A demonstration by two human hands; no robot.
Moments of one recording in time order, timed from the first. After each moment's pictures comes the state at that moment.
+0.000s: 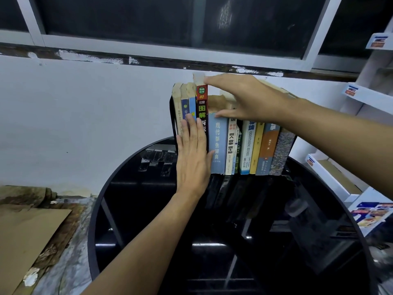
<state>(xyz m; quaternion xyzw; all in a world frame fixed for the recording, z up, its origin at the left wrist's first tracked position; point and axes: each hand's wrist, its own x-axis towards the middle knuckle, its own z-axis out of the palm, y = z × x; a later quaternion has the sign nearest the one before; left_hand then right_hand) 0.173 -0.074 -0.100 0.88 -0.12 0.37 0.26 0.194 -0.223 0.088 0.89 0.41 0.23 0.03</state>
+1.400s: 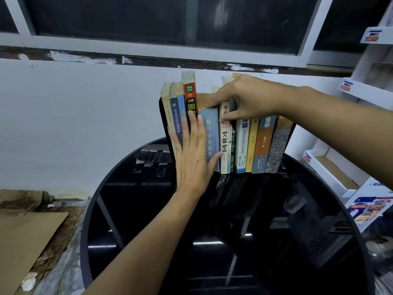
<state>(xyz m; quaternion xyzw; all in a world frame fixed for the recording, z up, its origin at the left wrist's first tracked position) 0.176 -0.086 -0.096 0.90 -0.11 0.38 0.20 0.187 -0.231 0.102 0.89 0.43 0.15 0.08</state>
